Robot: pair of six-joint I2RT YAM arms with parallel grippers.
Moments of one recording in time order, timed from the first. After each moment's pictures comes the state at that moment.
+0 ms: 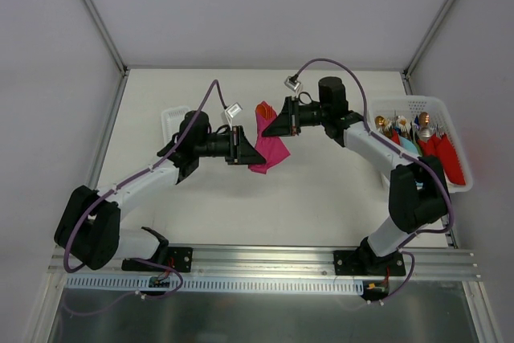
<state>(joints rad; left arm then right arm) -0.52 1.31 0.75 0.23 0.83 -0.81 0.43 1.63 1.16 0.06 -1.09 0.69</state>
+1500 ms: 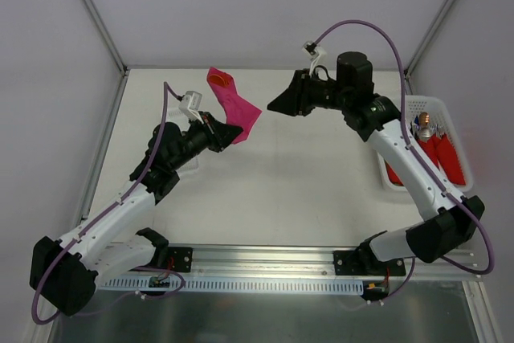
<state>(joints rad) -0.52 0.97 0.69 0.24 0.24 -0.64 0.49 1.40 1.49 -0.39 -0.68 0.44</state>
